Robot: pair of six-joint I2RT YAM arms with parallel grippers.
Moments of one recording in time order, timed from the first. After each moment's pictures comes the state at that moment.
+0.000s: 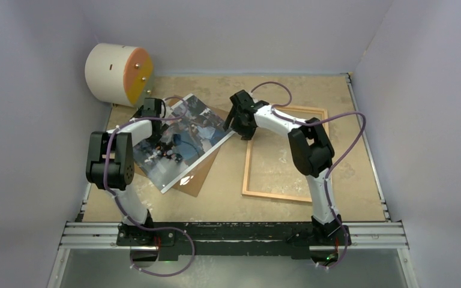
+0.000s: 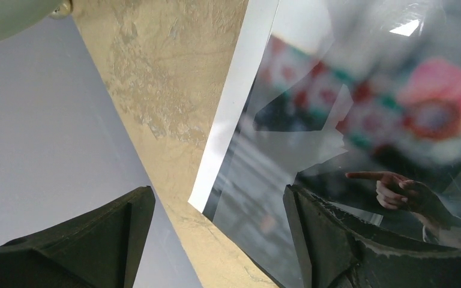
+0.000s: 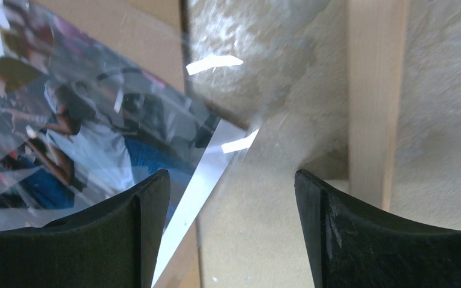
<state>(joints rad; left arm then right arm) -0.05 1.80 1.07 -0.25 -0.49 0.61 0.59 2.17 1.68 -0.59 0.07 0.96</state>
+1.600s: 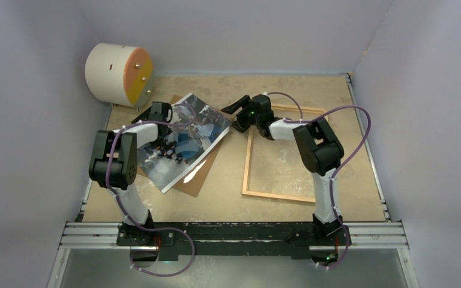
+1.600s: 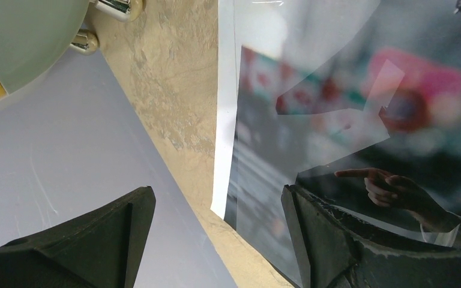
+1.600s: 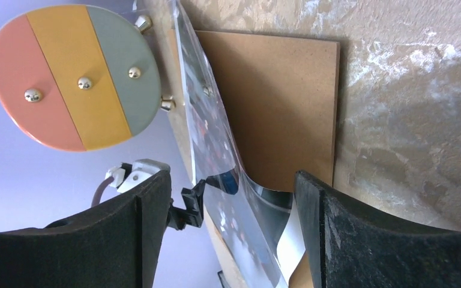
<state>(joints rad) -0.11 1.82 1.02 -0.17 -0.54 0.77 0.48 2.13 1.28 0.35 -0.27 1.36</state>
